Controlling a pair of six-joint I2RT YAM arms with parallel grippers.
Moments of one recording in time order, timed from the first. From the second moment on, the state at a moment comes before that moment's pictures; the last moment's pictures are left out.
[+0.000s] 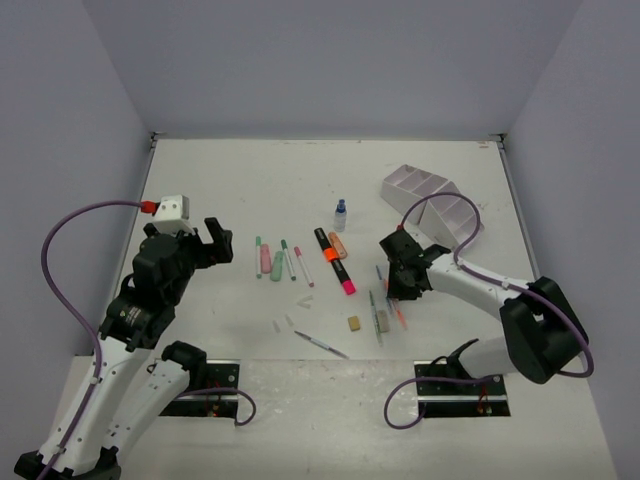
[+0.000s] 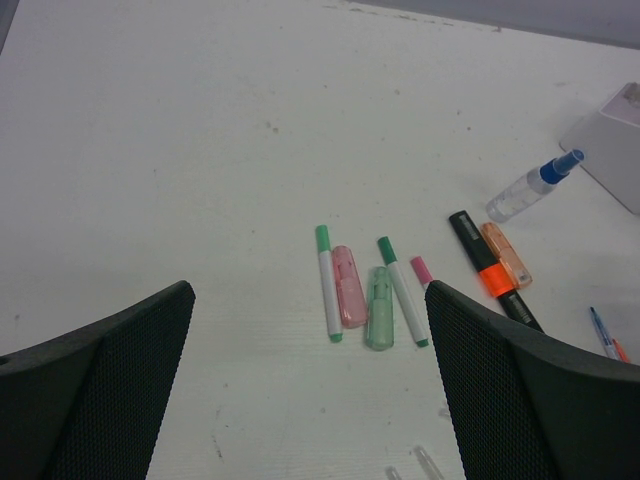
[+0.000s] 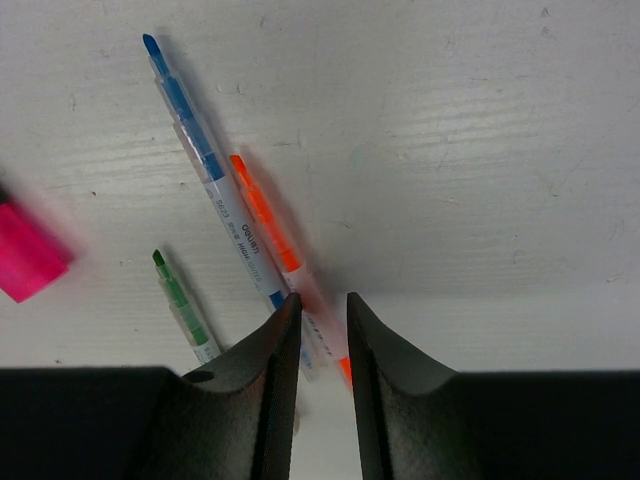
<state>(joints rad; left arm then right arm) -0.37 0.58 0.79 -0.54 -0.27 -0.31 0.58 1.39 0.72 -0.61 0.16 0.69</state>
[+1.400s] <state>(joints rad) -0.82 0.92 0.68 -0.59 -0.45 -0.87 0.58 0.95 0.78 -0.66 0.17 0.57</state>
